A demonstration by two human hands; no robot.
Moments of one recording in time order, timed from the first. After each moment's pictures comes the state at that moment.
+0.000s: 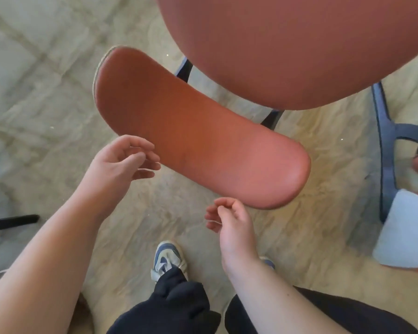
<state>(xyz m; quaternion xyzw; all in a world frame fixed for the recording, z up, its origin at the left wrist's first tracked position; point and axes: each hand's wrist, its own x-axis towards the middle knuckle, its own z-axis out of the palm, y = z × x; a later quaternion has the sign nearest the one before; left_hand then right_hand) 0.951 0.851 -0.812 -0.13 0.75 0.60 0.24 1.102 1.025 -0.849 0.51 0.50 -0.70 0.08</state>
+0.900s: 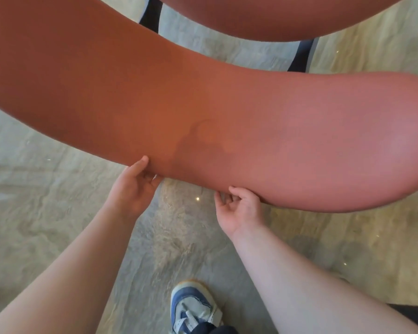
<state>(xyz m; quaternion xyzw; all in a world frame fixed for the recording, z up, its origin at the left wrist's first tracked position) 0.910 0.829 -1.156 -0.29 0.50 0.74 0.35 1.047 1.015 -1.126 0.60 -0.02 -0.79 -0.13</state>
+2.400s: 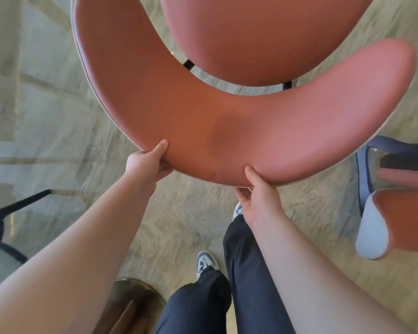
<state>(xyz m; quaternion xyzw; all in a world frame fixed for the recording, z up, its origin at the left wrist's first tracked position) 0.728 1.019 -0.640 -0.35 0.72 0.53 0.28 0.888 1.205 -0.635 0.65 0.16 -0.74 -0.02</state>
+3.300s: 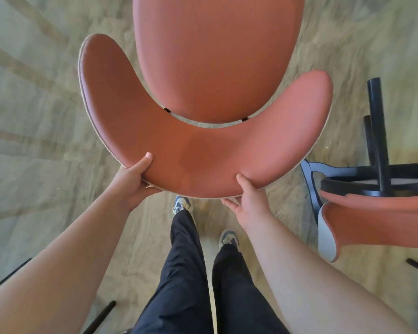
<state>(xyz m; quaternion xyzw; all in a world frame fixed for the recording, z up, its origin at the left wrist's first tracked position) 0.575 1.096 -0.544 -0.26 0.62 0.60 0.43 0.772 1.296 -0.521 0.66 0.19 -0.73 -0.06</state>
